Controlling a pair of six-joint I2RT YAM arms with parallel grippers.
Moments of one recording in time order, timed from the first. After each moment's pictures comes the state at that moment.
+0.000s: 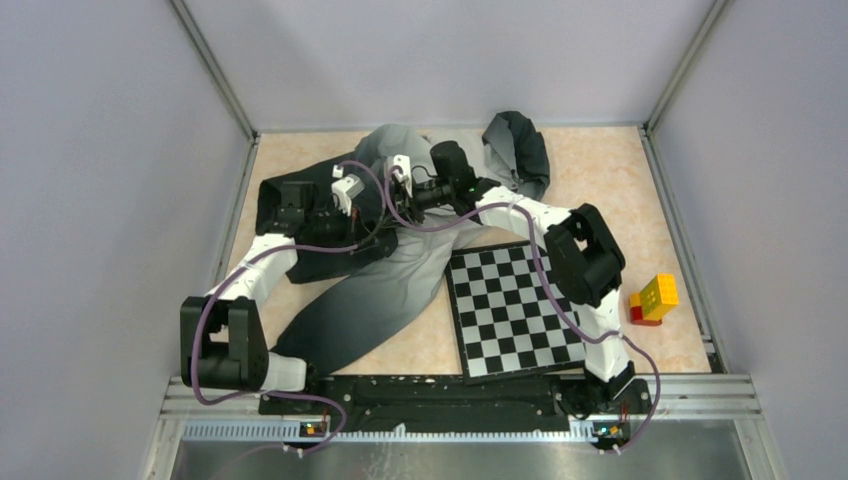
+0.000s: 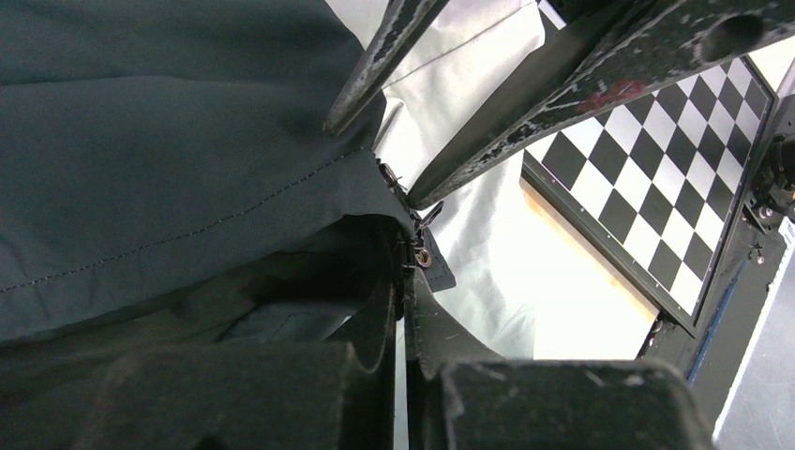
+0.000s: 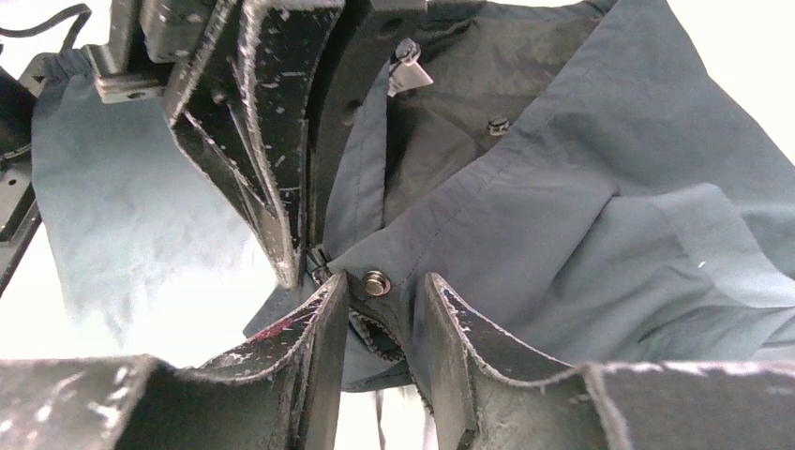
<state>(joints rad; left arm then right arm) -0.06 1.38 0.88 -0.31 0.83 0.18 0.69 2.10 1.61 0.07 -0.94 -0.36</state>
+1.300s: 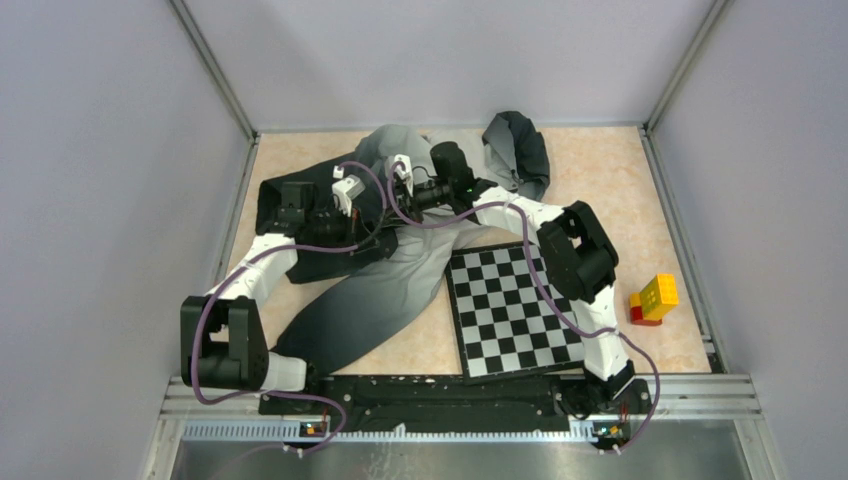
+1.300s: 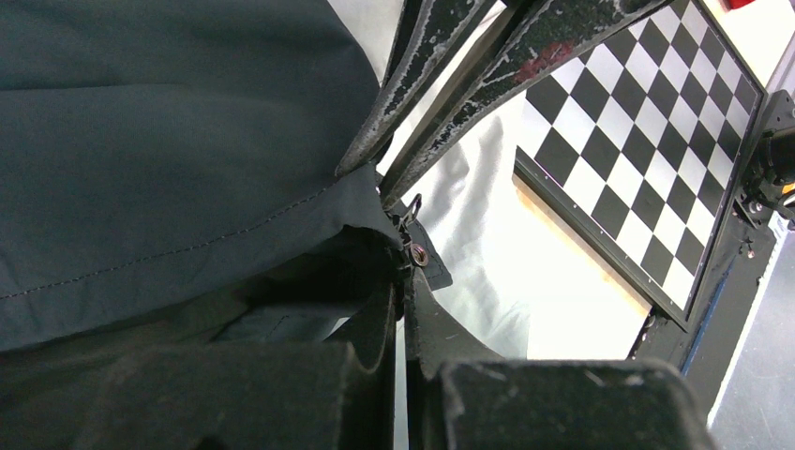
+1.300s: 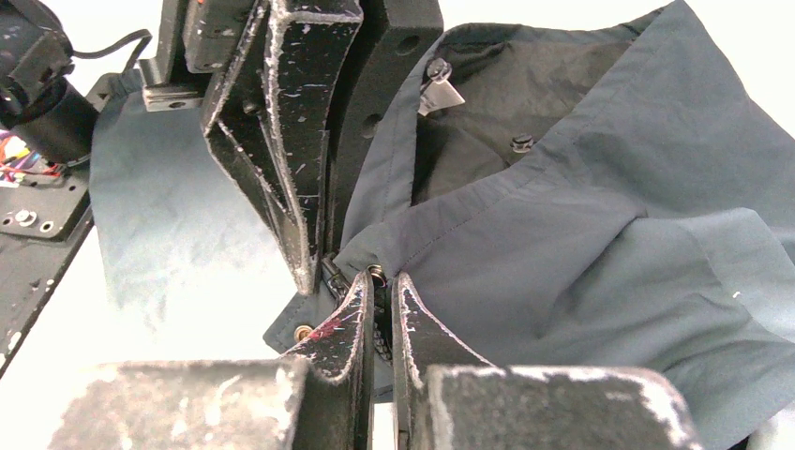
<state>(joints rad) -0.06 1.38 0.88 -0.32 0.85 0.19 0.68 2.14 1.62 0.14 -1.04 -0.29</state>
